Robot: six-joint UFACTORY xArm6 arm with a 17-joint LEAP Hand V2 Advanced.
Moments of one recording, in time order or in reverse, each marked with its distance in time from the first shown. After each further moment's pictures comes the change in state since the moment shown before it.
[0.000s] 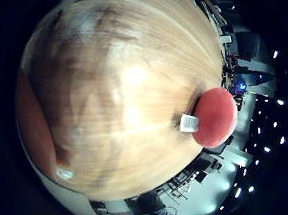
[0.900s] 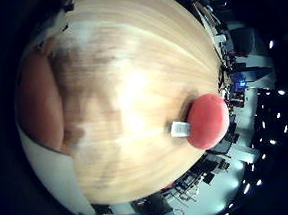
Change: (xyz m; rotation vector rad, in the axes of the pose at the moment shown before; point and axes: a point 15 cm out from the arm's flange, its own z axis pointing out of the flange) arm 0.003 -0.007 -0.051 0.120 -0.008 0.015
